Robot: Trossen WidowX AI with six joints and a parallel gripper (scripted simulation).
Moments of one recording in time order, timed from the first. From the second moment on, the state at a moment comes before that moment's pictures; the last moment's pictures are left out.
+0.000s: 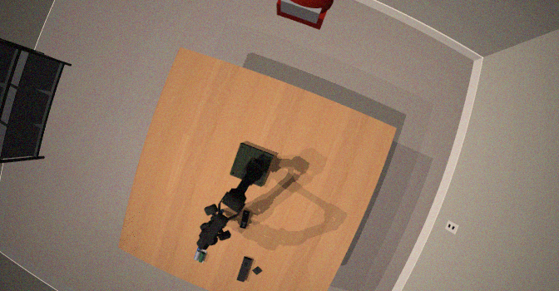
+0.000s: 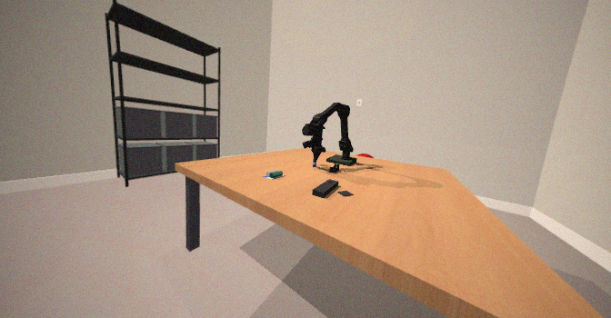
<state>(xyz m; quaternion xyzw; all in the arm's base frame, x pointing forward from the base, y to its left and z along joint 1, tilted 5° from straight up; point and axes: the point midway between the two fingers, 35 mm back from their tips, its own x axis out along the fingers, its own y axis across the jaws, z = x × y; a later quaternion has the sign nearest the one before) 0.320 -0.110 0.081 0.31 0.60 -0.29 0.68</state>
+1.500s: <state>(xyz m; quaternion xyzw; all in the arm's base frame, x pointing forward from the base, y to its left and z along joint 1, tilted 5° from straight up) 0.274 -0.137 0.153 0.31 0.60 -0.29 0.68</state>
